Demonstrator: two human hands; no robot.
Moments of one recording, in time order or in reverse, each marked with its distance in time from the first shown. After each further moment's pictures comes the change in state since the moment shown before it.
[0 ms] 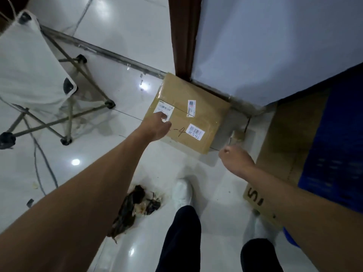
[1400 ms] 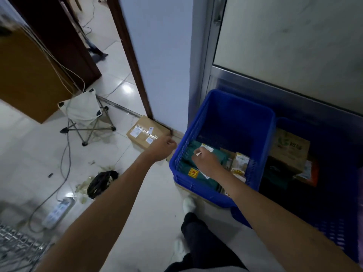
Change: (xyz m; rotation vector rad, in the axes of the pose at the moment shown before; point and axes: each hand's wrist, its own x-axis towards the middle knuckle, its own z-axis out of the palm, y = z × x) left_hand -0.659 0.332 0.163 -0.224 0.245 0.284; right_hand -0.533 0.311 -0.255 0.139 0.125 -0.475
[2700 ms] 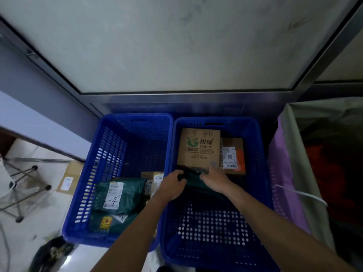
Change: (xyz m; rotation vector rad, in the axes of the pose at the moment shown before) left_hand 0.119 0.269 0.422 0.301 -0.342 0.055; right_hand 0.017 0.402 -0.301 0.305 0.048 0.299
